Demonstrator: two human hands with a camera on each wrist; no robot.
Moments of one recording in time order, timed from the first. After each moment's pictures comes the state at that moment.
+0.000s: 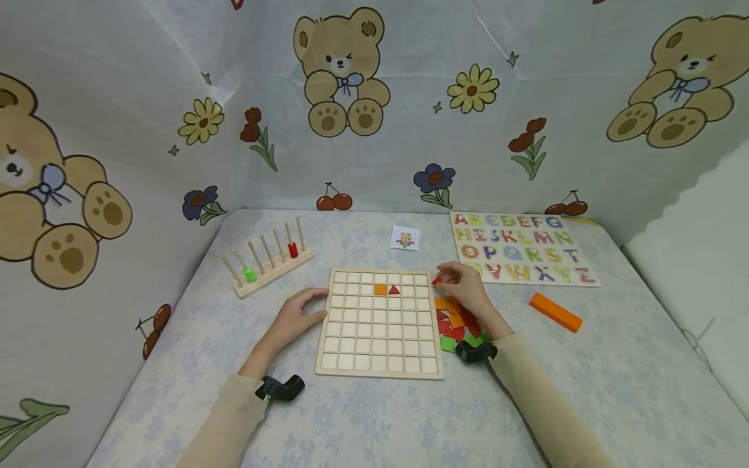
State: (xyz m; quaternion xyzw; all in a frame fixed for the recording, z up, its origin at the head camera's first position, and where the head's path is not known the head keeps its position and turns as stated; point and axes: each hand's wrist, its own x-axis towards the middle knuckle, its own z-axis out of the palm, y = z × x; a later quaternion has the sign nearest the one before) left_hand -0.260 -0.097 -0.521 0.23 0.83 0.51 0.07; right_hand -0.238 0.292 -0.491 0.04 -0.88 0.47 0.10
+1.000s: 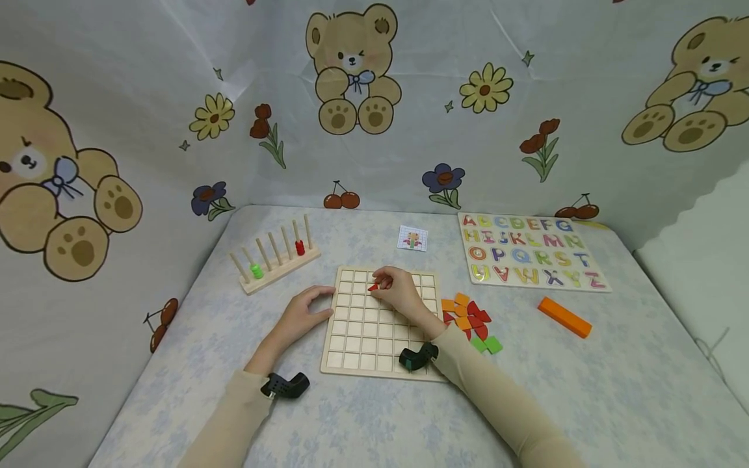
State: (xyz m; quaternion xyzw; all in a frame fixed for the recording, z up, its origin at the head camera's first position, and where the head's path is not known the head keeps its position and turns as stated) left_hand -0.262 -0.097 -0.522 0.22 0.82 0.52 0.07; right_hand -0.263 0.162 -0.501 0.14 -0.85 0.50 0.08
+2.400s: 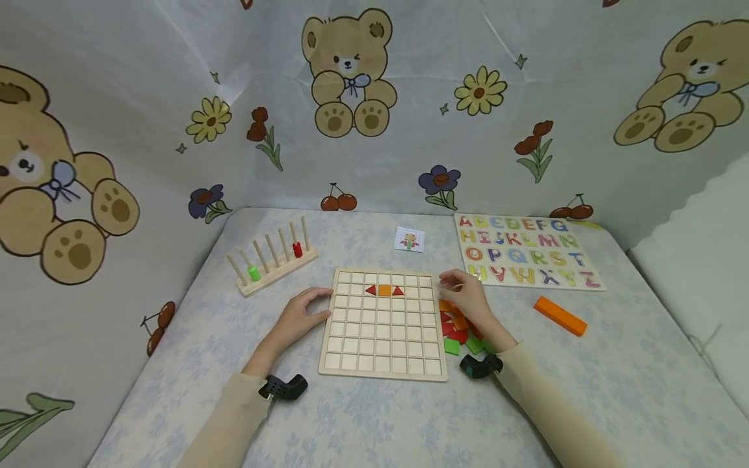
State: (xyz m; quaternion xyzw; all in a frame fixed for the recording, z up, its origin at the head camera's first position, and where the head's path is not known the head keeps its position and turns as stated) left_hand -0.261 -0.098 -0.522 0.23 0.82 0.52 0.06; right_hand -0.225 0.277 -0.490 0.00 -0.89 0.45 0.10
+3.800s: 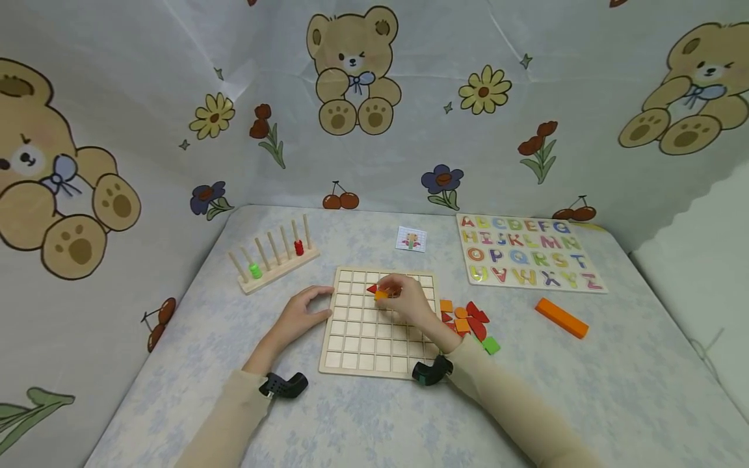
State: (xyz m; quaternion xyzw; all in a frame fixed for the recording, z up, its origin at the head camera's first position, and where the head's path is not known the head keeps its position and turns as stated) left_hand -0.263 -0.098 -0.522 0.22 0.82 0.52 0.08; right_hand -0.230 0.170 -0.476 0.09 -0.86 0.50 0.03
